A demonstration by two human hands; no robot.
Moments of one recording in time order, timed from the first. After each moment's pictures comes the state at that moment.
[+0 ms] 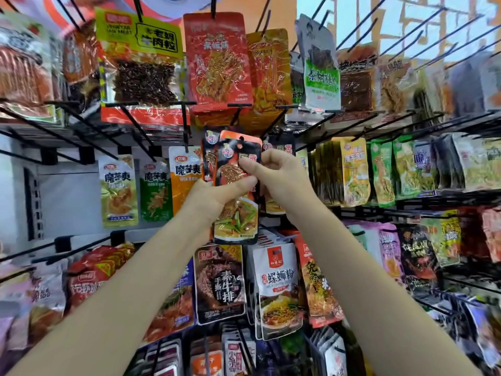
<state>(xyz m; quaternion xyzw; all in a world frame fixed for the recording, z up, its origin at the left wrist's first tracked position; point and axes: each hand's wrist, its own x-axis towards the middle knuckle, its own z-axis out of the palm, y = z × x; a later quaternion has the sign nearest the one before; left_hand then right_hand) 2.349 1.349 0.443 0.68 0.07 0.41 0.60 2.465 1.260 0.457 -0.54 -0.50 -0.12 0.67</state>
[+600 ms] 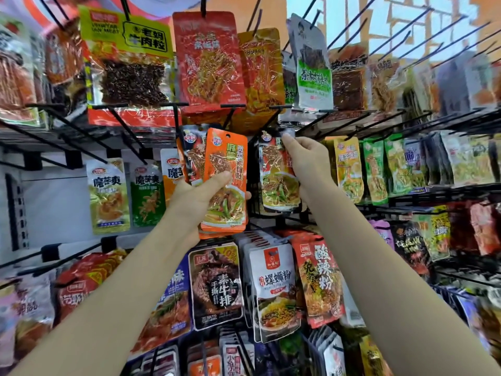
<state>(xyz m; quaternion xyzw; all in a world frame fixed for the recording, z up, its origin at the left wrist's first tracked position) 2.359 1.383 0.442 0.64 0.05 0.44 0.63 2.500 1.248 0.484 -0.51 -0.34 -0.11 0.79</state>
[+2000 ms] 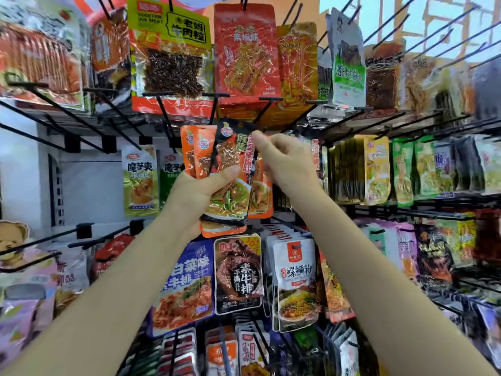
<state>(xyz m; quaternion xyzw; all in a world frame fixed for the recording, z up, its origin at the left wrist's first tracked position) 2.314 1.394 0.440 0.65 0.03 0.46 0.61 2.436 1.286 0.469 -0.55 -0.49 -0.21 0.65</state>
